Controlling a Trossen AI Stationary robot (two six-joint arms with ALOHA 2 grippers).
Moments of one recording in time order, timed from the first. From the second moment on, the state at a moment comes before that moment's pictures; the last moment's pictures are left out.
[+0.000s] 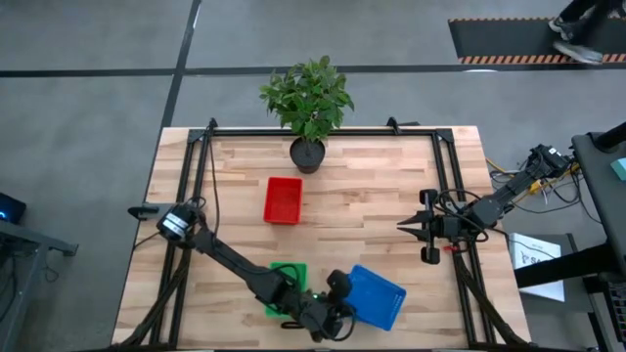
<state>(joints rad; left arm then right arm) -0.56 2.08 1.61 -0.01 -0.40 0.49 0.61 0.51 0.16 0.55 0.53 -0.41</state>
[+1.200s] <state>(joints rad) -0.57 2.13 1.58 0.07 -0.43 0.21 0.61 0.51 0.16 0.53 0.55 -0.42</state>
